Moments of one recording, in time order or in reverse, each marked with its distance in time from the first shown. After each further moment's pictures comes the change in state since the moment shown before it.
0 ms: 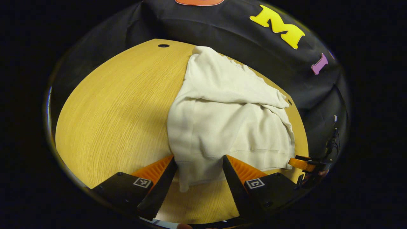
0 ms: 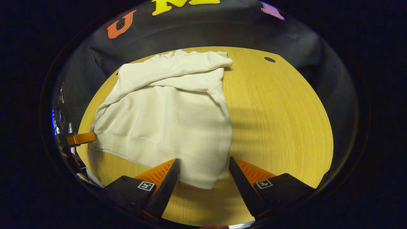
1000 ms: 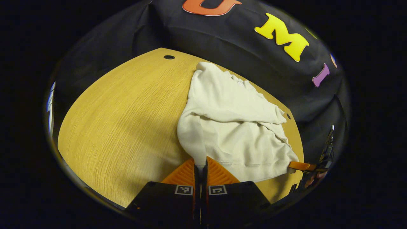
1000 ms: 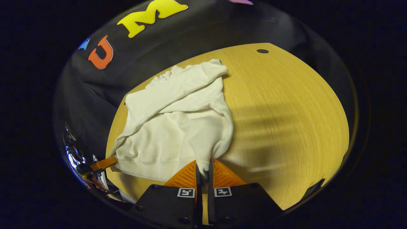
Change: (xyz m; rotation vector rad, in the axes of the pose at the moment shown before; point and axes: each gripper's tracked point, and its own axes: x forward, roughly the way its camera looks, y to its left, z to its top) left arm -0.039 -0.016 0.044 -0.006 -0.129 -0.051; right arm -0.035 0.020 0.055 0.286 -0.067 0.207
